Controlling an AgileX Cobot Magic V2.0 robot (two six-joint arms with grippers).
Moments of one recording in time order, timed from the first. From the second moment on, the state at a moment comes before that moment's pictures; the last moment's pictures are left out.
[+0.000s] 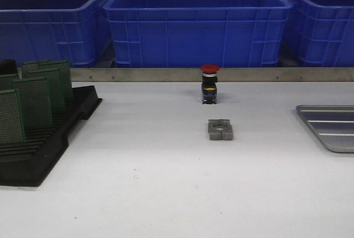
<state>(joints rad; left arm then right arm) -0.09 0.00 0.00 -0.04 0.14 -0.04 -0.08 -0.01 0.03 -0.04 0.08 0.05</state>
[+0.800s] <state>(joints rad) -0.09 0.11 -0.28 -0.03 0.40 -0.04 -0.08 -0.01 0.03 -0.04 0.08 0.05</state>
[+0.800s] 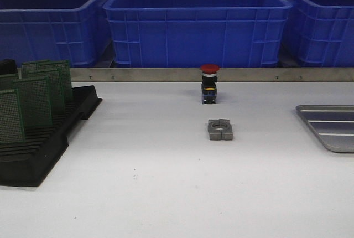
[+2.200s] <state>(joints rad) -0.09 1.47 -1.19 -0.35 0.95 1.39 -0.08 -0.01 0.03 -0.04 0.08 0.05</state>
